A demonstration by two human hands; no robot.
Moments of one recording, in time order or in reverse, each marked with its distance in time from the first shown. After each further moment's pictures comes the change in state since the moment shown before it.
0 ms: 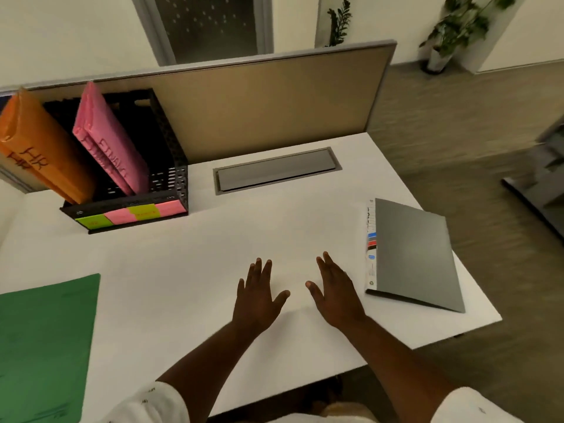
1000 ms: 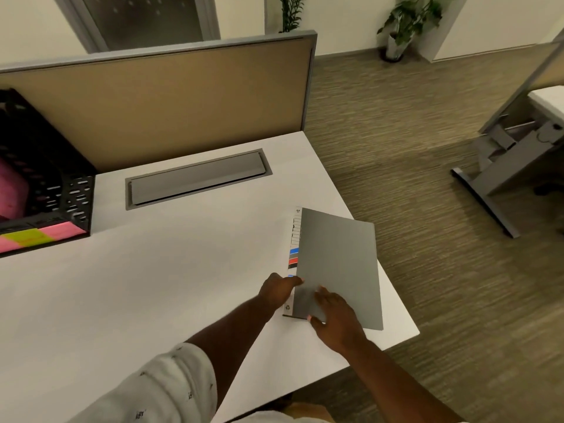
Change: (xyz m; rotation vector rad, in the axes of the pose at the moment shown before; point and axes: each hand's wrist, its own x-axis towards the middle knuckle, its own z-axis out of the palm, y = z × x) left_hand 0.120 0.247 0.086 -0.716 -0.419 -0.449; right_hand -0.012 0.220 -0.071 -0.160 -0.244 0.189
